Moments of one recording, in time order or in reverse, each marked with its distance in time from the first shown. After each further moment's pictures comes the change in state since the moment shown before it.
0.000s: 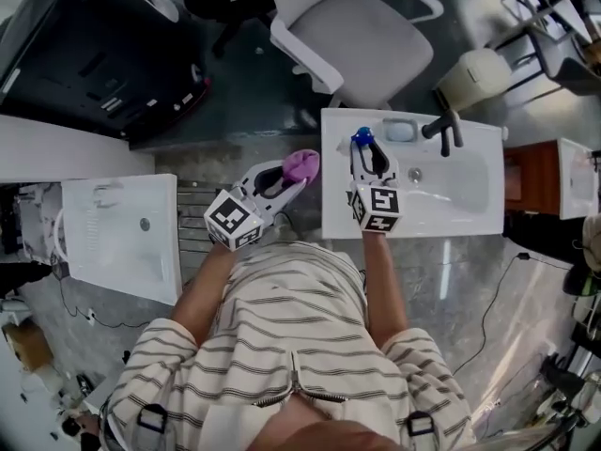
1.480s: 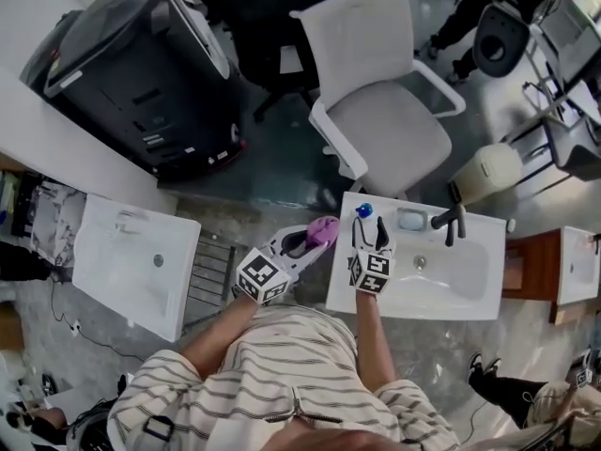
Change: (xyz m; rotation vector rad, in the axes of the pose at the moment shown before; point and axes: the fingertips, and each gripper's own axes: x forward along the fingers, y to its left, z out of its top) left arm 0.005 0.013 0.014 -0.011 -0.028 0.140; right arm 0.038 0.006 -0.041 0.051 0.061 -0.015
